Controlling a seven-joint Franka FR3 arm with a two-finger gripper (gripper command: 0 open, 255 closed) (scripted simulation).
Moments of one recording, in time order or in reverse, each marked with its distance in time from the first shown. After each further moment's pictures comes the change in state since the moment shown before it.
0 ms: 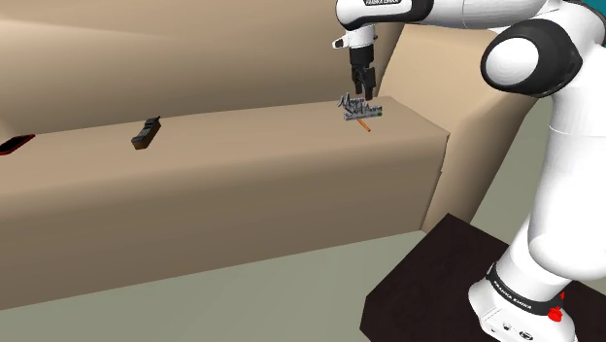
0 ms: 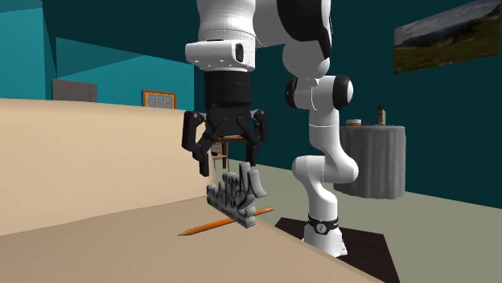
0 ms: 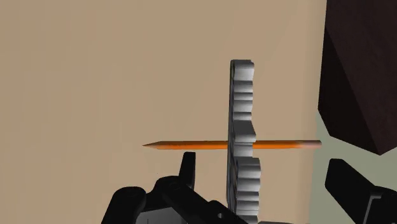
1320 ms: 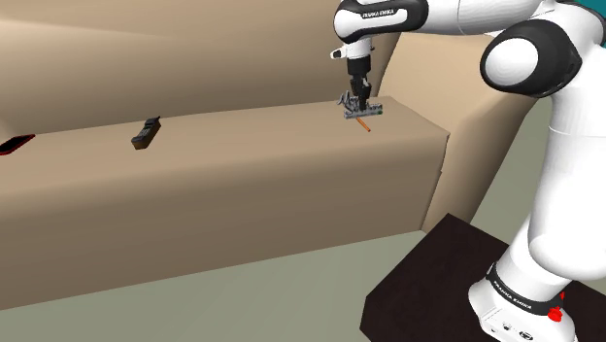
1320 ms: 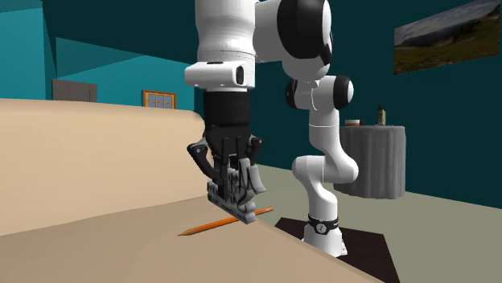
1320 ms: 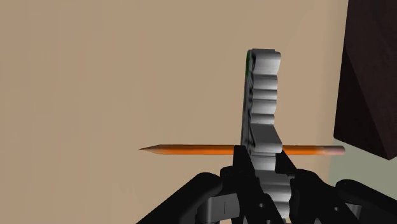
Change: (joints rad) arm 0.004 0.002 0.005 -0.075 0.000 0.075 -0.006
